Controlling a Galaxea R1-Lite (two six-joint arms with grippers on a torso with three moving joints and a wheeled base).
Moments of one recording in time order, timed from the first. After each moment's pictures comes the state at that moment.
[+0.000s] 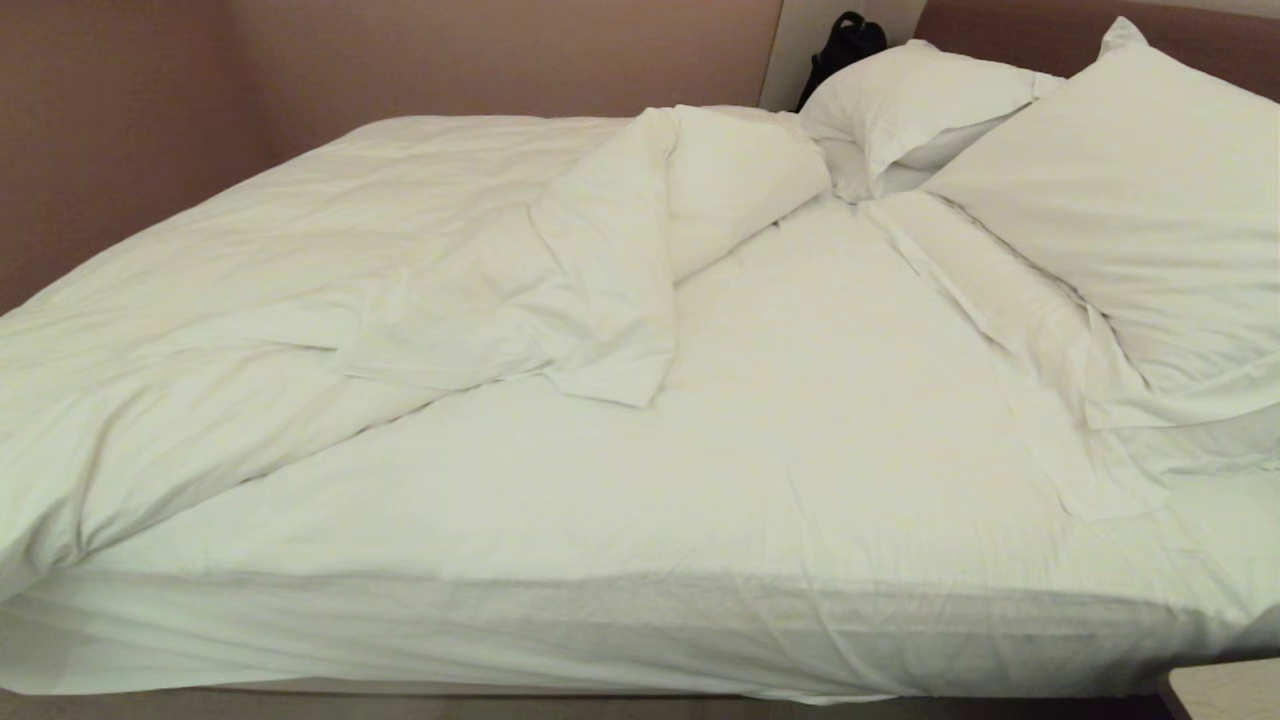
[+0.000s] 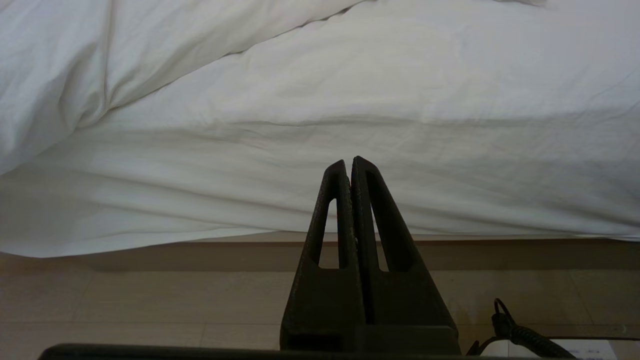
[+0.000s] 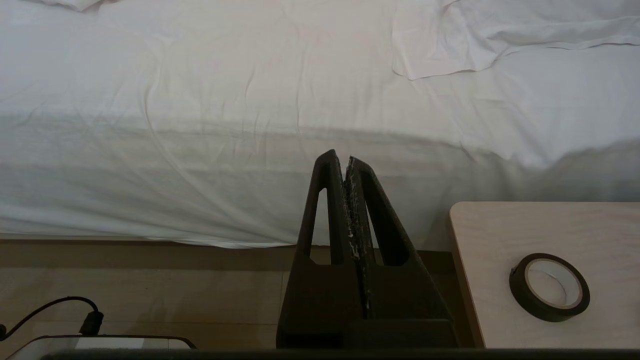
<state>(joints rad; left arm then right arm) 0.00 0.00 0.00 0.00 -0.02 0.02 0.00 0.00 0.00 0.00 0.01 -0.01</state>
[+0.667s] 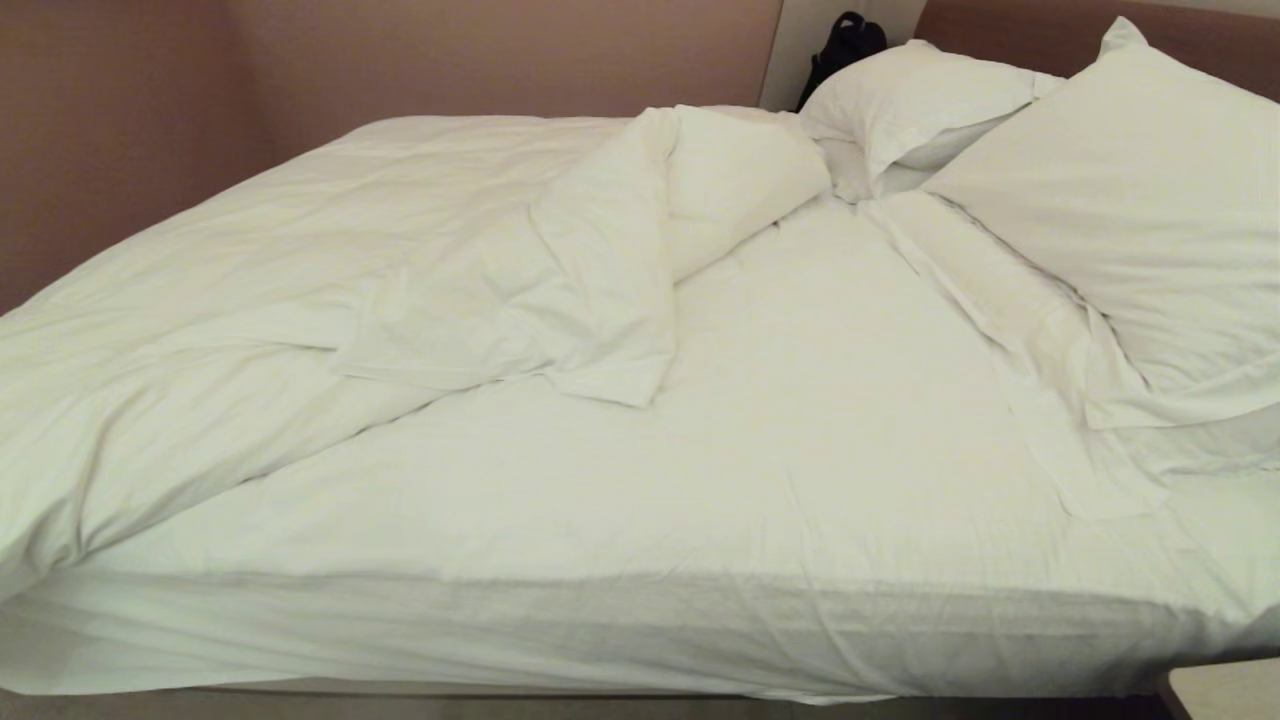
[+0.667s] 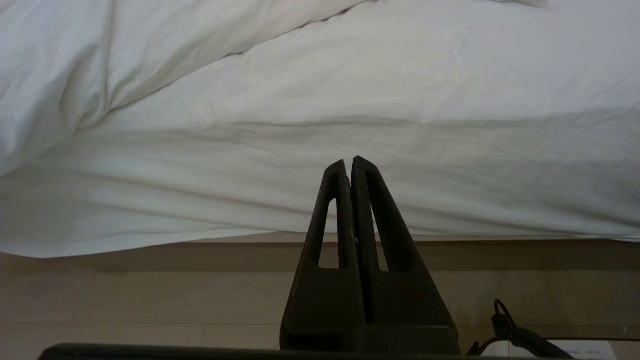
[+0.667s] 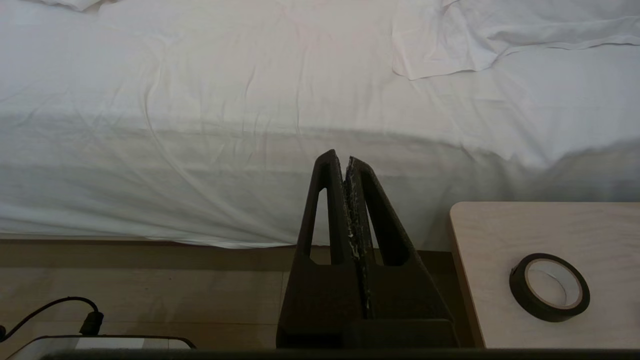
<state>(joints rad) 0.00 0.00 0.00 0.00 -0.02 0.02 0.00 0.00 0.00 0.00 0.01 -0.01</state>
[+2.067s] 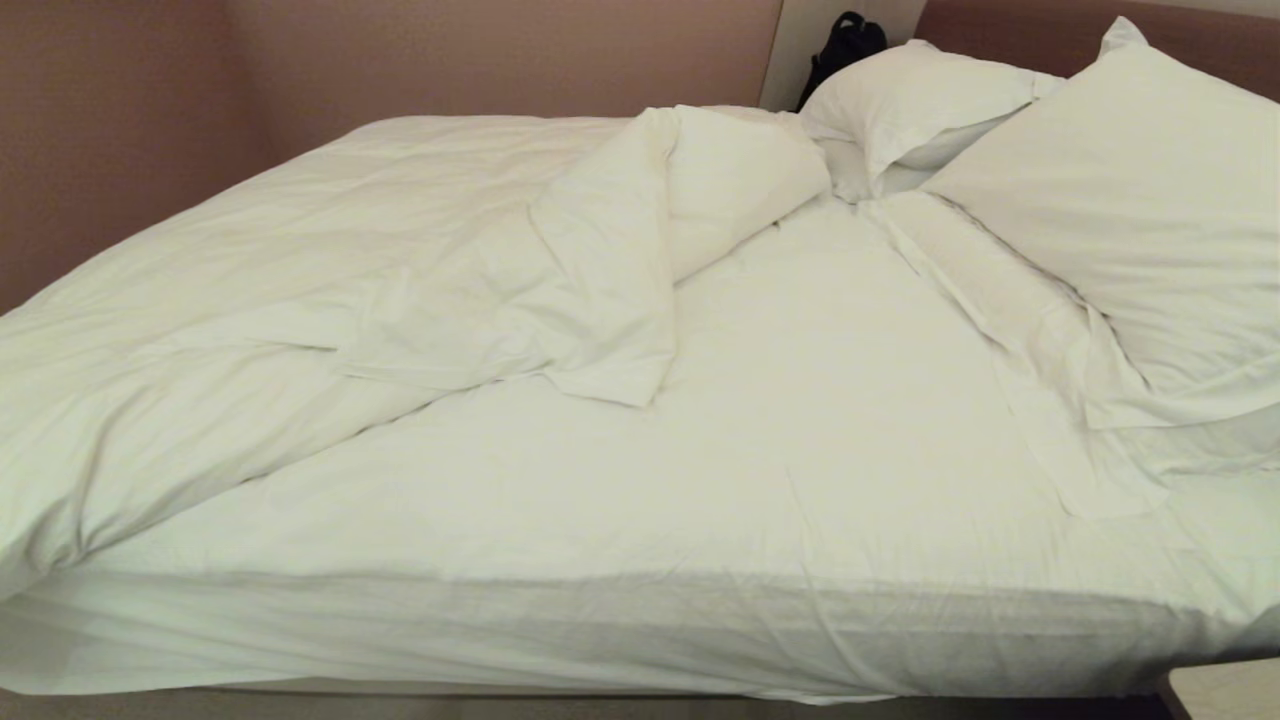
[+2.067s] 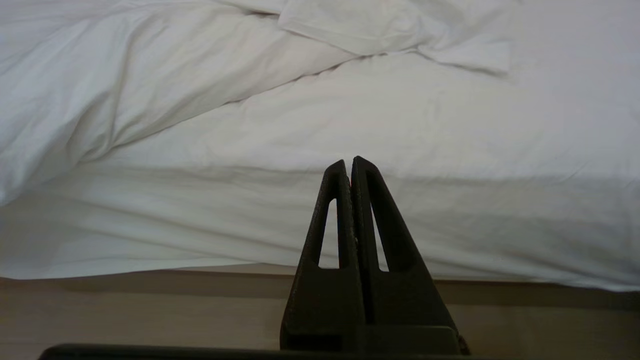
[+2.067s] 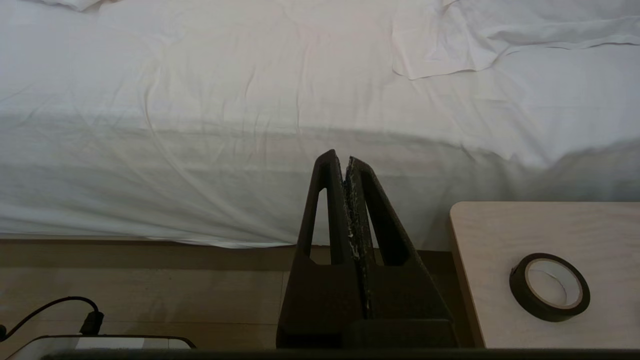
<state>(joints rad) -0.01 0.10 -0.18 0.03 -0.03 -0.06 0.00 0.00 0.00 0.00 0.01 -0.01</state>
